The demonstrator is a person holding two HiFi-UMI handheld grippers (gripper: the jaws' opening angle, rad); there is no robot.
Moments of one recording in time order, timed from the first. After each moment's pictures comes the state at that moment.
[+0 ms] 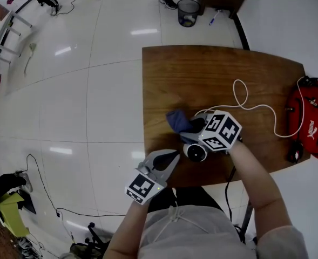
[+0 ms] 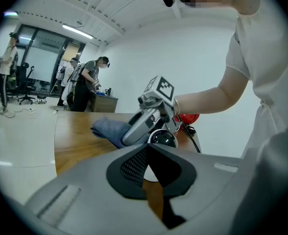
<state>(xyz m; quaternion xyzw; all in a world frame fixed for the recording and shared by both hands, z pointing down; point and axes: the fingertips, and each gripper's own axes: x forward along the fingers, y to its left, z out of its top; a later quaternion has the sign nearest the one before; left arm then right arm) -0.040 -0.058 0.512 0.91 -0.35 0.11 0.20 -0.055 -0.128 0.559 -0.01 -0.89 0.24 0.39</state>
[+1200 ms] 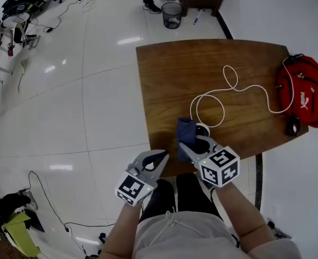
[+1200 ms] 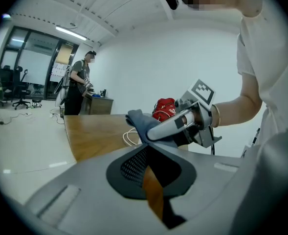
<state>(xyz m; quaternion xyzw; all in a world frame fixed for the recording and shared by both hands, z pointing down) -0.094 -0.001 0.484 0.92 -0.32 0.12 0.18 -0.055 -0.043 0.500 0.30 -0.87 0.32 0.22</state>
